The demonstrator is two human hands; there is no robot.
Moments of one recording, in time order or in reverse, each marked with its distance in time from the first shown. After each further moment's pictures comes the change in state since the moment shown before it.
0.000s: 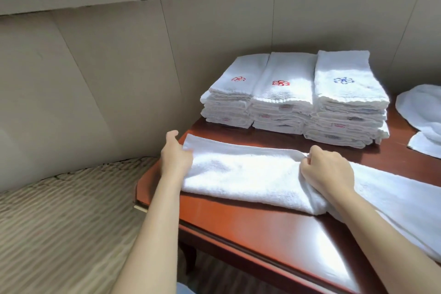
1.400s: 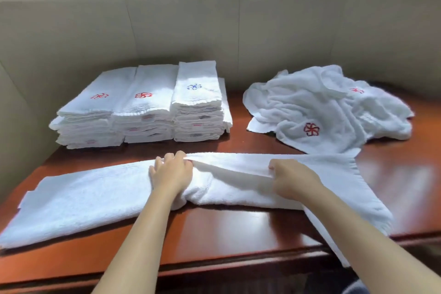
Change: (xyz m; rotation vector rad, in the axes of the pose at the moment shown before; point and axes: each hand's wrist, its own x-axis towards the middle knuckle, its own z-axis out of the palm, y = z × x) left_hand -0.129 0.121 0.173 0.553 -0.423 0.510; right_hand -0.095 0.163 -0.114 -0.037 -0.379 0.274
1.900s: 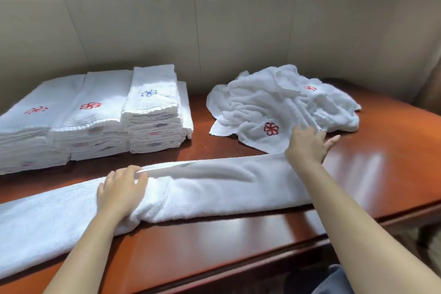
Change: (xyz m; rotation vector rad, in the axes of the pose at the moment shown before) left_hand 0.007 -0.009 0.007 -0.036 0.102 0.066; right_hand 0.039 0.097 -0.026 -0.157 0.456 0.579
